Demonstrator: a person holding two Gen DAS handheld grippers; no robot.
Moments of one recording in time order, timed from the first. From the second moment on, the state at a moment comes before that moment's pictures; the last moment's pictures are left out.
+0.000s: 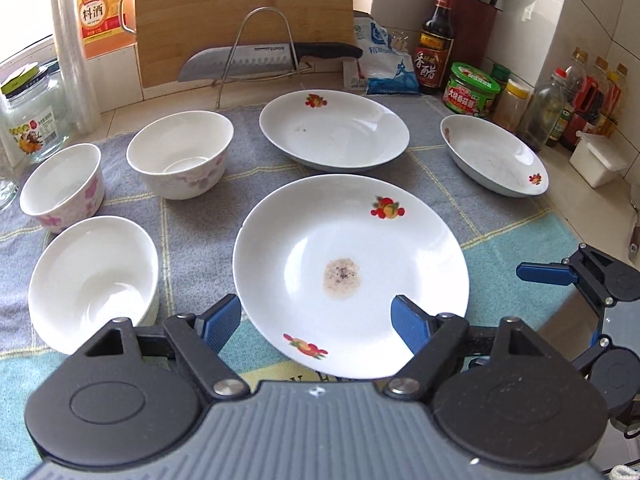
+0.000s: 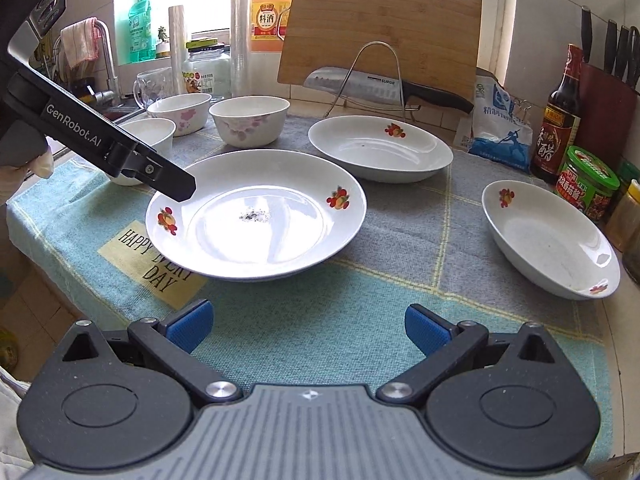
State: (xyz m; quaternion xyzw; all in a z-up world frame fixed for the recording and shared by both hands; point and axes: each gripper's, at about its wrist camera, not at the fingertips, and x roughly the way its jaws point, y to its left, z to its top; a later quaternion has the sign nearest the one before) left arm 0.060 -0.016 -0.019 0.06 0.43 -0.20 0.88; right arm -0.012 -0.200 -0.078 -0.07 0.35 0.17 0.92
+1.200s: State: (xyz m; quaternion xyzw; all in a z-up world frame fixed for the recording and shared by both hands) left arm 0.158 -0.044 -0.048 0.14 0.47 -0.26 0.83; right arm 0.035 -0.185 -0.105 -0.09 0.33 0.25 0.90
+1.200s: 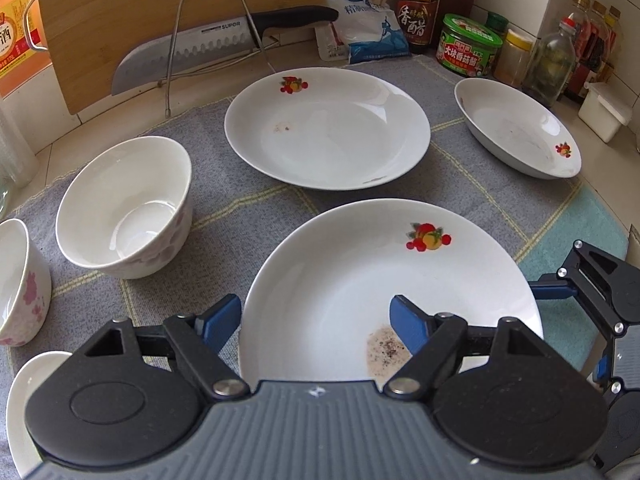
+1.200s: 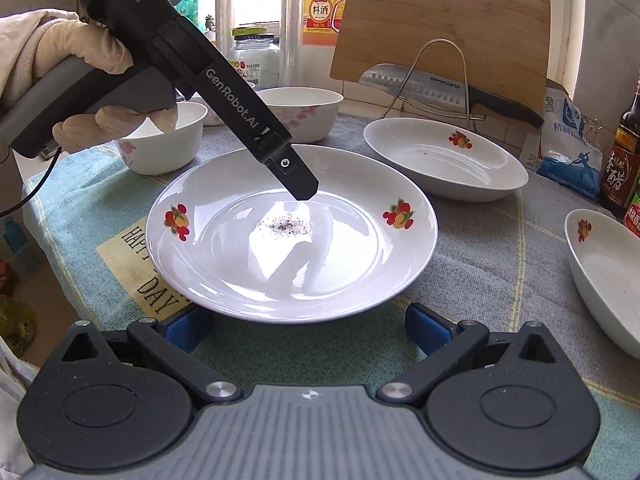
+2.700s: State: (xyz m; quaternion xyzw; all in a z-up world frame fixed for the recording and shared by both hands) left arm 0.189 -0.058 -0.049 0.17 0.54 -0.34 0.75; right arm 0.046 -0.194 -0.090 -0.11 0.32 0.31 0.89
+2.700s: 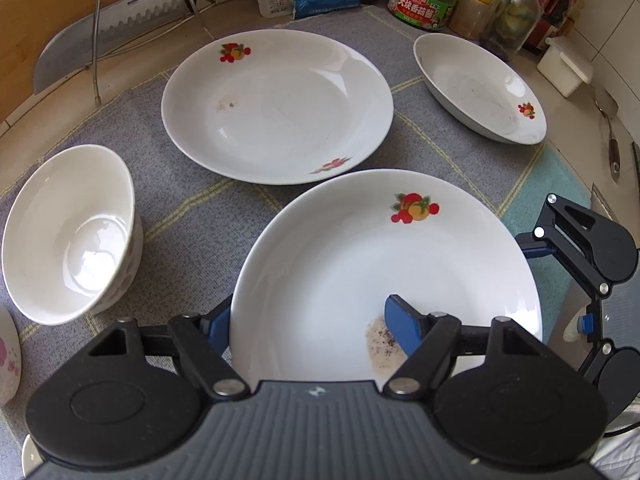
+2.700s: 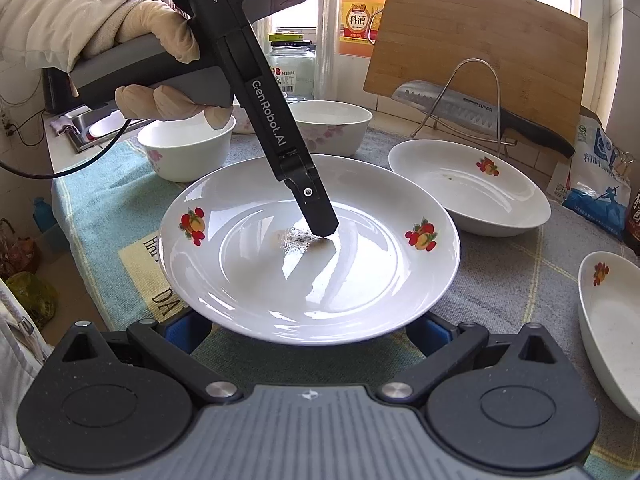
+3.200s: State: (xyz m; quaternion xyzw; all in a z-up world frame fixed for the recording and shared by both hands) left arm 0.197 -0.123 -0.022 0.17 0.52 -0.35 0.76; right arm 0.052 -0.262 -0.065 -0.10 0.31 0.29 0.90
